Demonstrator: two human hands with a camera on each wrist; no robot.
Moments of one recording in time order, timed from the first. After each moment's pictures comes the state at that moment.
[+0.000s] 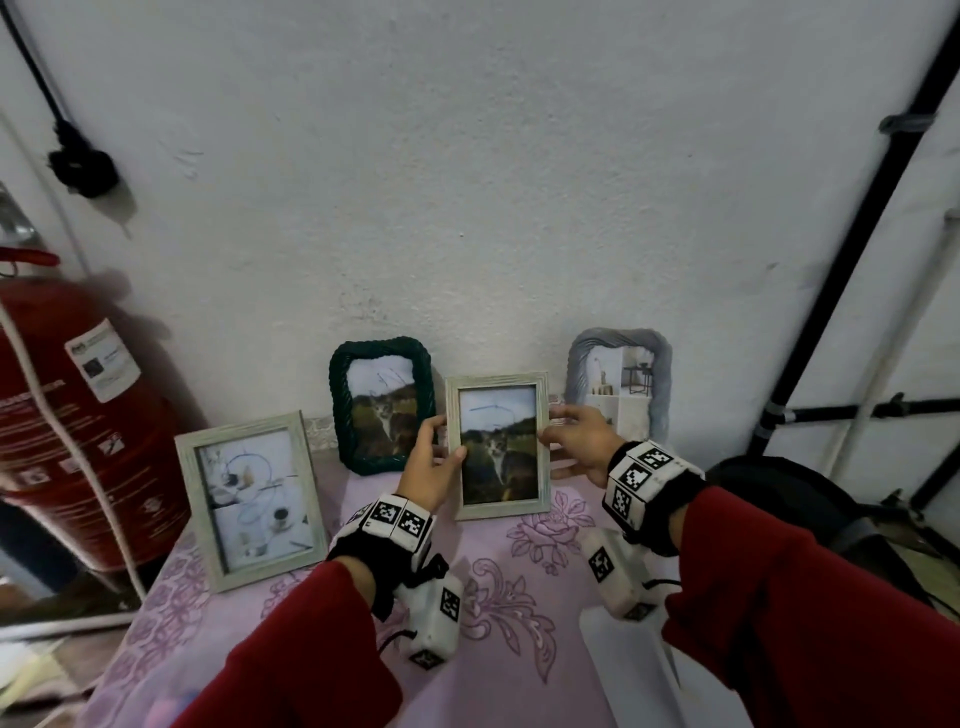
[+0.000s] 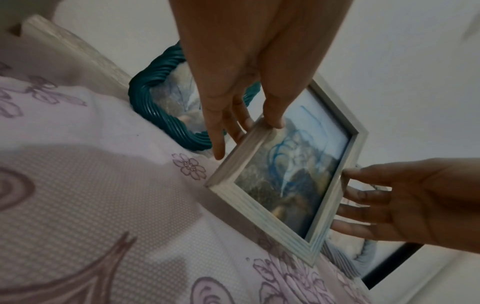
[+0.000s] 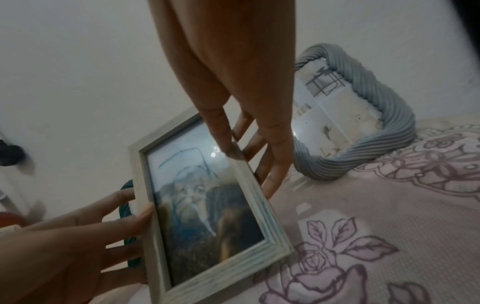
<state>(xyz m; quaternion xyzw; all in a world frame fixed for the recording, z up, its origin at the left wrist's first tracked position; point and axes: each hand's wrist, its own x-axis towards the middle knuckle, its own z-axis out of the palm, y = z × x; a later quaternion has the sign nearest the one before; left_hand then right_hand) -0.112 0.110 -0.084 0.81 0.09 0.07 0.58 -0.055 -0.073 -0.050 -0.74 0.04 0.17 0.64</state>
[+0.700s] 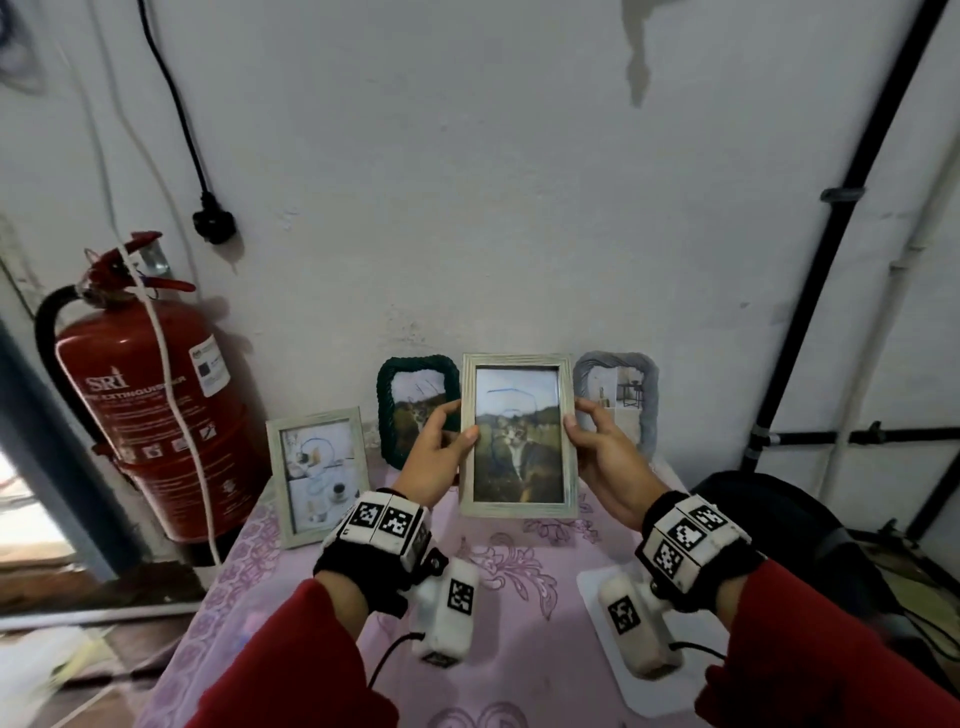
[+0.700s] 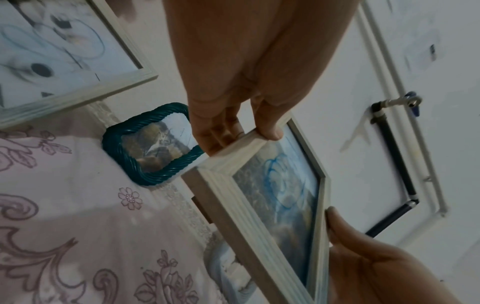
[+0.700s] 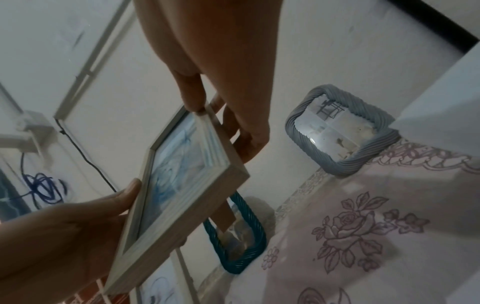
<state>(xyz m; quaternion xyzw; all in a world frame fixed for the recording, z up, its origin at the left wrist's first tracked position) -0.224 0.096 0.001 0.75 0.03 0.10 0.65 -0.173 -0.094 -0.005 -0.56 -0.10 0.13 0.82</state>
